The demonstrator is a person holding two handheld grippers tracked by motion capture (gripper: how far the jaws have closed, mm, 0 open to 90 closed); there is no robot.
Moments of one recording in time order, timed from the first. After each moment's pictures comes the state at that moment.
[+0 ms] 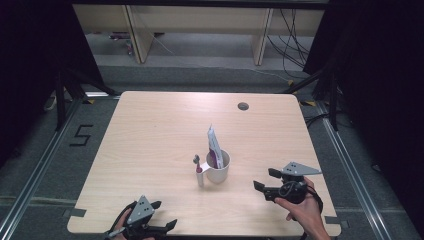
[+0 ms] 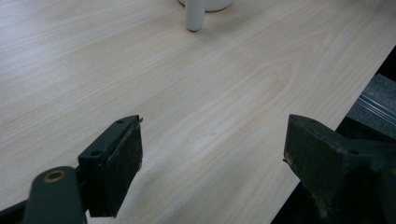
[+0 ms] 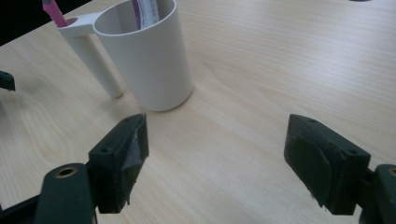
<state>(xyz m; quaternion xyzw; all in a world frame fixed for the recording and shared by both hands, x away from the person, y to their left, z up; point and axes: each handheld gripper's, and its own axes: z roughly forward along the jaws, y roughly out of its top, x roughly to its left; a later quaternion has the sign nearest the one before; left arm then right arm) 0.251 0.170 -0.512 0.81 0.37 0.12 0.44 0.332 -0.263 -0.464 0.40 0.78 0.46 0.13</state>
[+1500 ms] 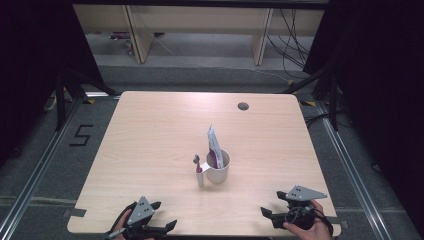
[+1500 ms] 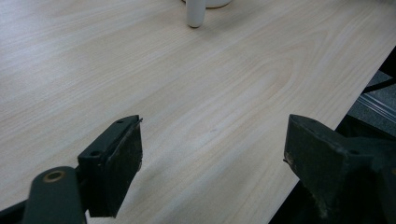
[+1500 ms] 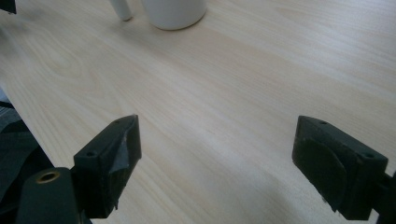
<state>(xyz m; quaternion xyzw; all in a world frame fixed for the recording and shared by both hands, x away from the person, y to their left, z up) 0.251 0.172 -0.514 0.82 0.36 0.13 0.43 0.281 -0.281 -0.490 0.40 0.81 0.41 0.12</state>
